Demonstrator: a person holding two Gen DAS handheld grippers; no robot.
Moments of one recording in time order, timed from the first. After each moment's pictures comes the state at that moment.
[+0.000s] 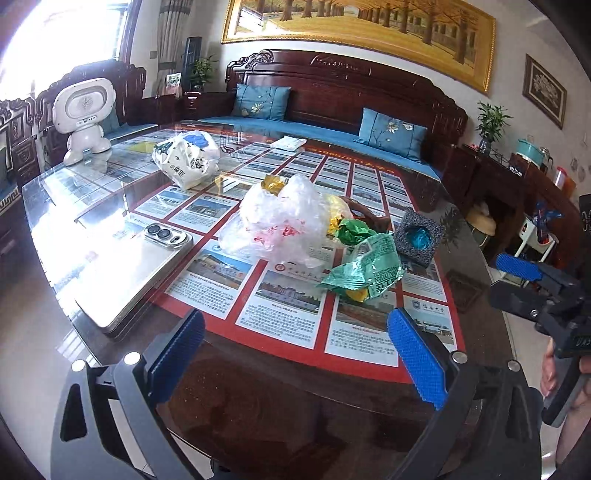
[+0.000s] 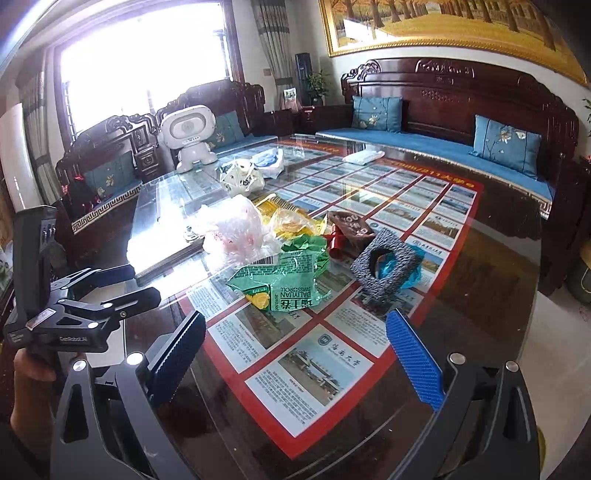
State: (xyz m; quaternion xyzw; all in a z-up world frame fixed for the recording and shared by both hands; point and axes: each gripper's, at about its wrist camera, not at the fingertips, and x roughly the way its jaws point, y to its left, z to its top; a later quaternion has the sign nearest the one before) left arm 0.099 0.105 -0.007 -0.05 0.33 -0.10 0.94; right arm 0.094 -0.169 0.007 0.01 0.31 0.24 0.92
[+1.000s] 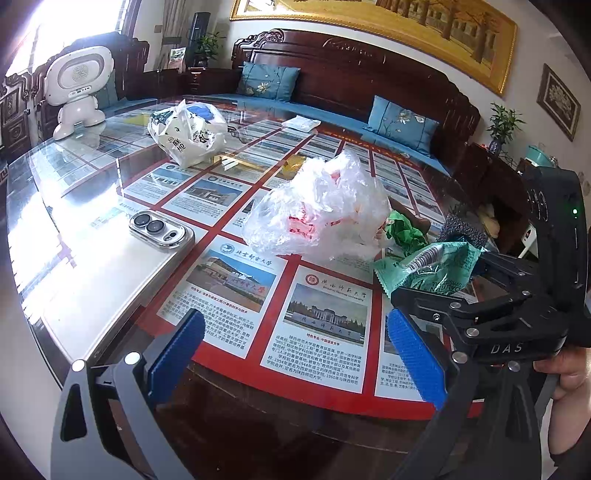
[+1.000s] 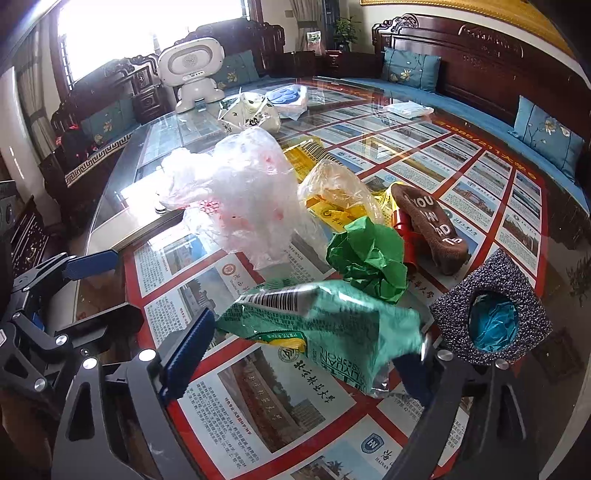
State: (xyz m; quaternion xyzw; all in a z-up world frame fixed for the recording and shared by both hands) left arm 0.160 0.120 -0.038 -0.07 0.37 -0.10 0.92; right arm 0.185 -0.095 -0.028 -0.06 0.39 0.26 0.88
